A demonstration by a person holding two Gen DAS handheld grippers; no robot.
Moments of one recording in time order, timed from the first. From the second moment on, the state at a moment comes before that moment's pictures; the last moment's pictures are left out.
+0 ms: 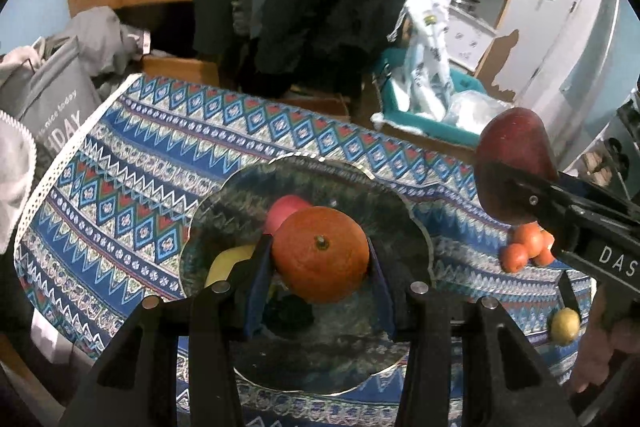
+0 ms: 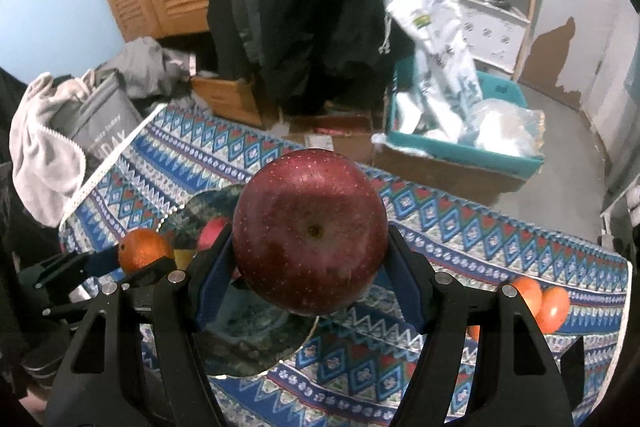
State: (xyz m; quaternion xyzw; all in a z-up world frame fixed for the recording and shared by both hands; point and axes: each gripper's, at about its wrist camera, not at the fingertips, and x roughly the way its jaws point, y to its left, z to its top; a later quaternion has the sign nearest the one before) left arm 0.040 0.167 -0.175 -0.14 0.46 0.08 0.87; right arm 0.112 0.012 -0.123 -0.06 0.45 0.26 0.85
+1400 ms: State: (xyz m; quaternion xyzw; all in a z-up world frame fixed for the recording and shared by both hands) left arm 0.046 0.157 -0.252 -0.14 0.55 0.09 0.82; right arm 0.125 0.043 -0.231 -0.11 0.56 0.30 0.76
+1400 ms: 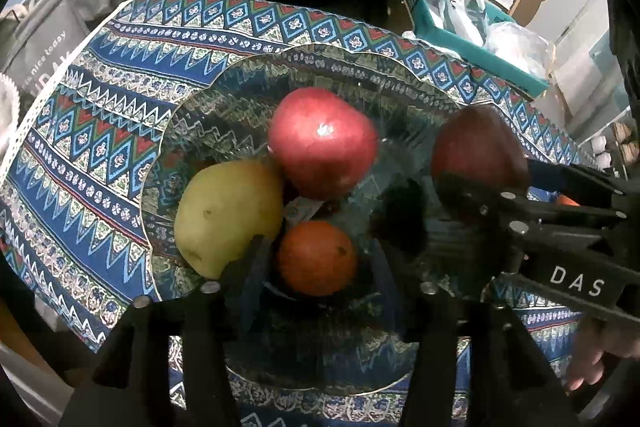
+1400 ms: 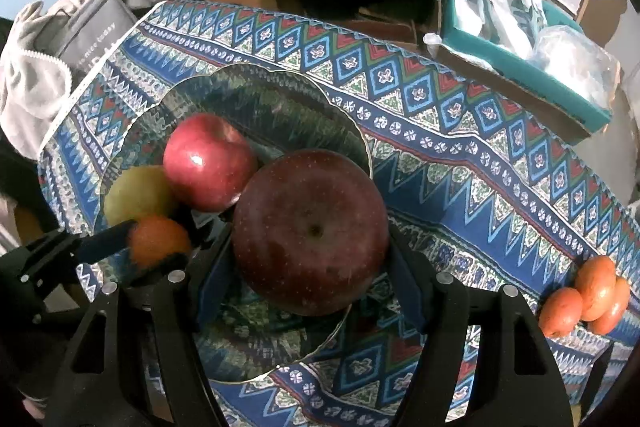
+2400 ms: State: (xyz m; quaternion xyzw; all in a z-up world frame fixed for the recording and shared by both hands) left arm 0.038 0.131 -0.179 -0.11 0.47 0.09 0.87; right arm 0.114 -0.014 -0.132 -0.07 0.45 0.24 0.86
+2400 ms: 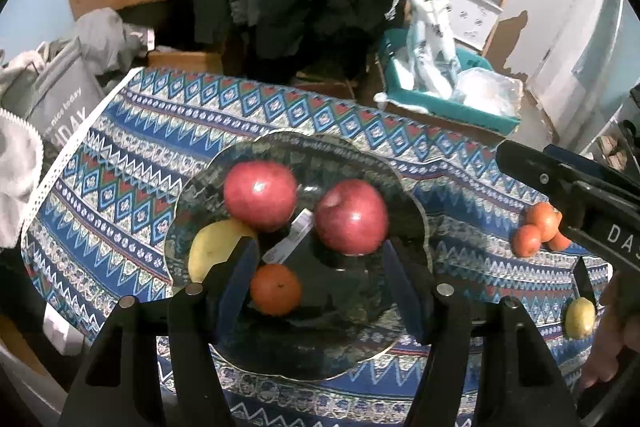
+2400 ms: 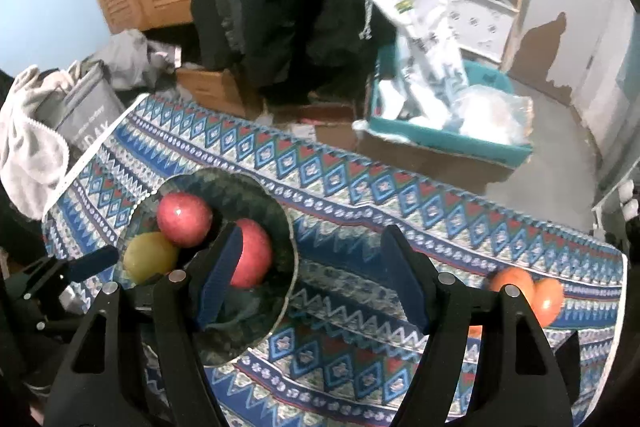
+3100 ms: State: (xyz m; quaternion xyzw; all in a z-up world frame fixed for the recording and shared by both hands) left arm 0.038 0.055 -0.124 -0.06 0.42 0.03 0.90; right arm 0.082 -0.114 -0.071 -0.04 0.37 0.18 0.91
